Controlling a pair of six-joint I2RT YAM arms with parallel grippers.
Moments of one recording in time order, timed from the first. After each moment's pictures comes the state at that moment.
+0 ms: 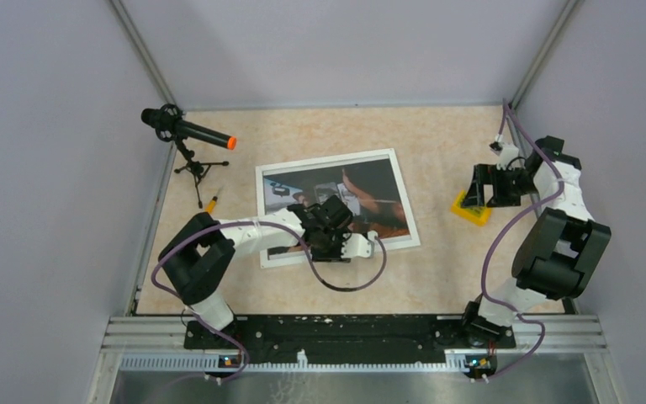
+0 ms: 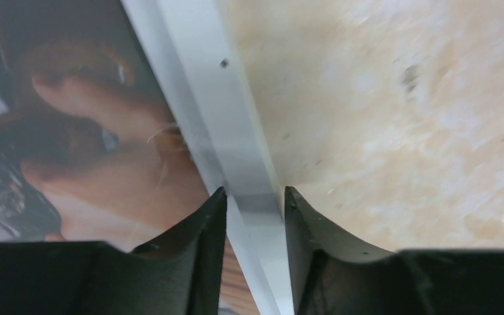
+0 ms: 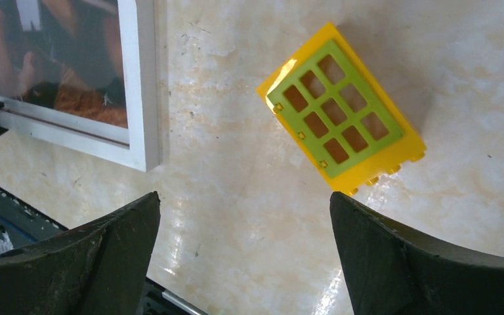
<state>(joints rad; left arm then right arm) -0.92 1.67 1.00 -0.52 0.19 0.77 -0.41 1.59 1.24 -0.97 -0.60 -0.48</state>
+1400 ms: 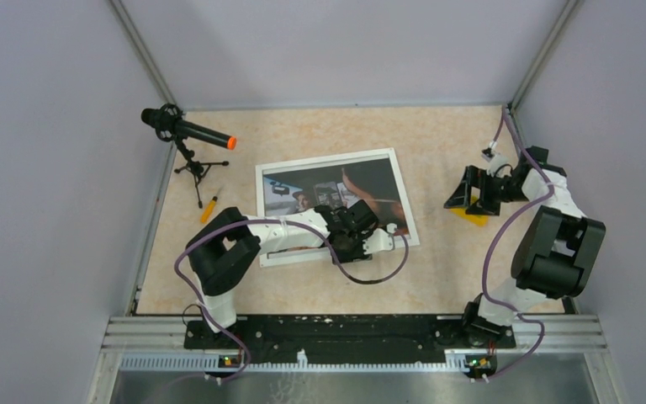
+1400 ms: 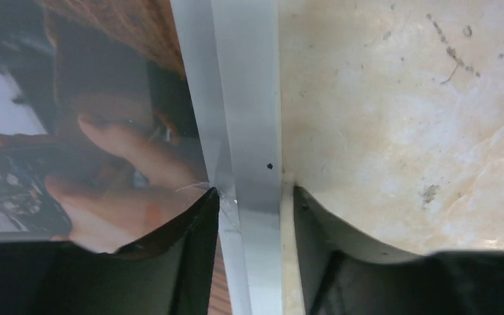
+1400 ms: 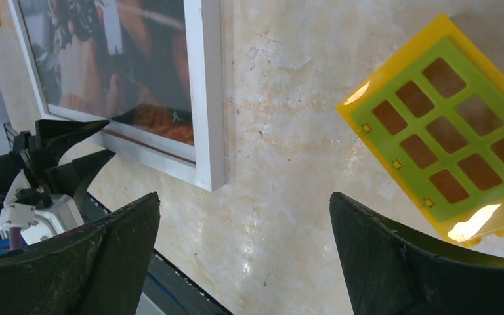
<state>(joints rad) -0.99 1.83 1.17 -0.55 0.04 0.50 -0.35 1.59 1.11 -0.85 -0.76 -0.27</state>
